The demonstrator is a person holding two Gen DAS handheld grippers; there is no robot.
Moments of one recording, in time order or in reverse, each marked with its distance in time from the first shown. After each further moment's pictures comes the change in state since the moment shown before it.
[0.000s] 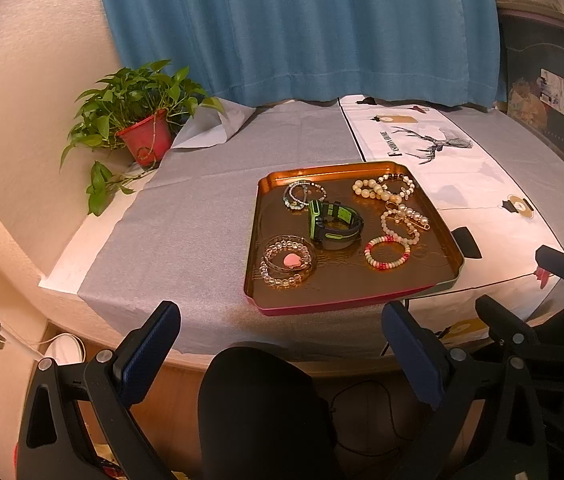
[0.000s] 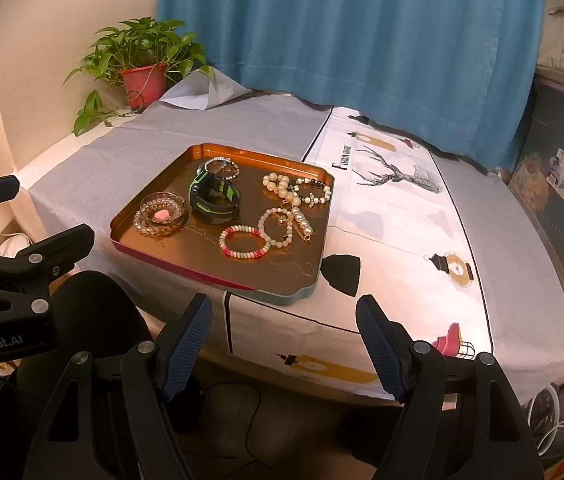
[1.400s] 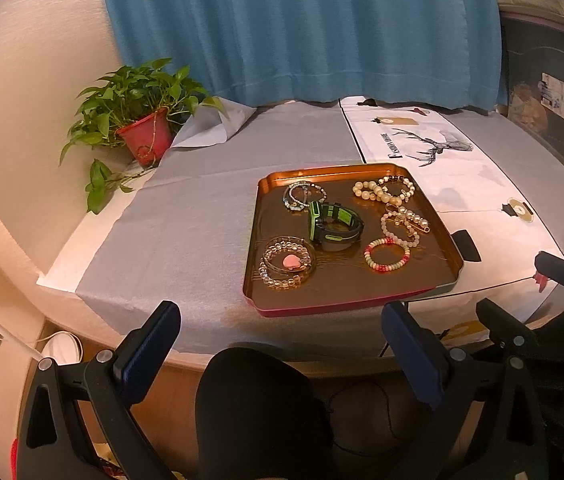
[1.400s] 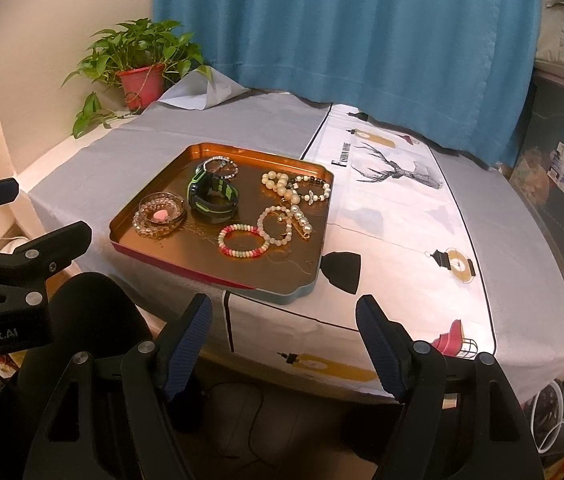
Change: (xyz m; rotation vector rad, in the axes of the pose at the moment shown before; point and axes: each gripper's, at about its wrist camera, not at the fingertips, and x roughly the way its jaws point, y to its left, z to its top) left arm 0.000 0.002 0.001 0.002 -0.002 -0.002; right arm 0.001 -0.002 -0.001 0.010 -0.001 0.003
